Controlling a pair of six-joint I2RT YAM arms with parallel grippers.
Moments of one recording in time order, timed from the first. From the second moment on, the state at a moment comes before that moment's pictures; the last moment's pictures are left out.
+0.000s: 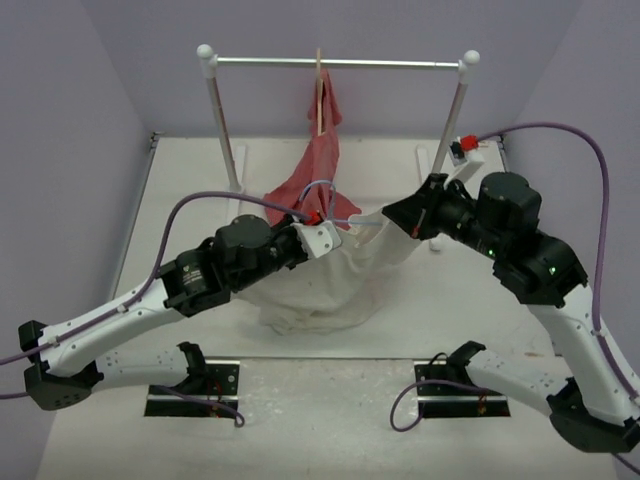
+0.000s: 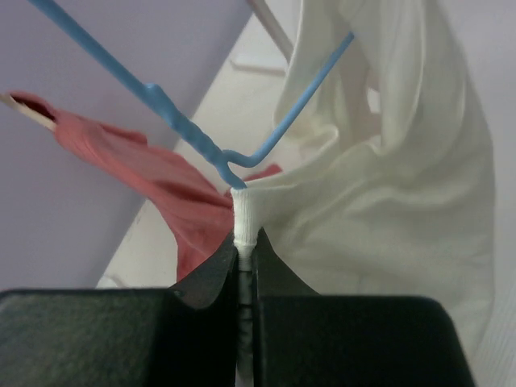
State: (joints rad) left arm -1.09 1.05 1.17 -0.37 -0.23 0.46; right arm 0.60 0.96 1.44 -0.74 -0.13 0.58
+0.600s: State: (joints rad) left arm -1.09 0.95 1.13 -0.22 0.04 0.36; right arm 0.78 0.87 1.35 -0.75 -0.01 0.48
